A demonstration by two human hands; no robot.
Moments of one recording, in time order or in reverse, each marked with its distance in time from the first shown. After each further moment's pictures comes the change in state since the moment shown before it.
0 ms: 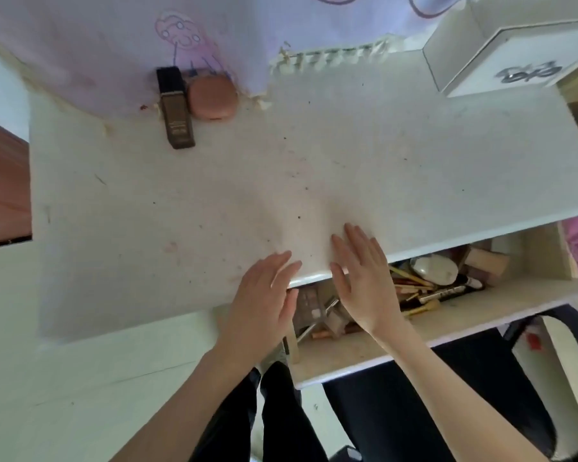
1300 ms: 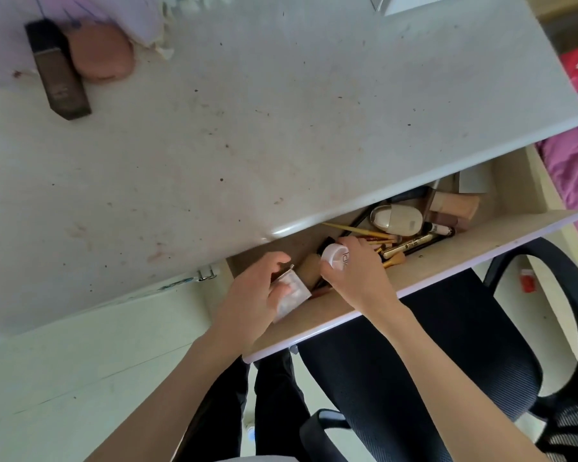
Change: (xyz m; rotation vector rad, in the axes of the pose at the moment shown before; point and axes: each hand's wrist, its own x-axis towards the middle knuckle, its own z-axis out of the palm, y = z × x) left_hand 0.005 0.058 0.064 -0.225 -0.242 -0.225; right_hand -0.054 0.064 -0.016 0.365 -0.302 0.545
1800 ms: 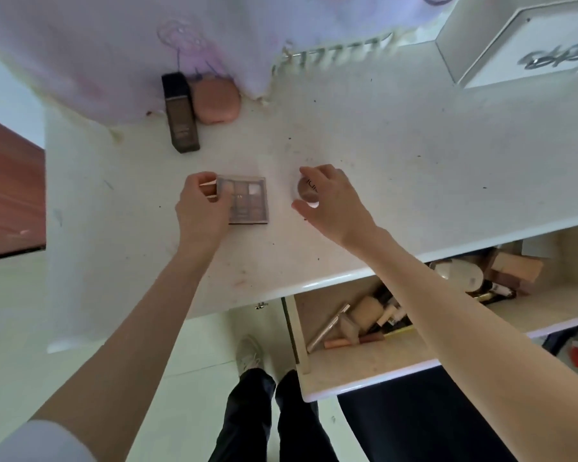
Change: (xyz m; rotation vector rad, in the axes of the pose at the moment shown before) left_hand 0.082 -0.055 -0.160 -0.326 0.703 -0.363; right_hand 0.088 -0.171 -0.002 -0.121 0.066 -0.548
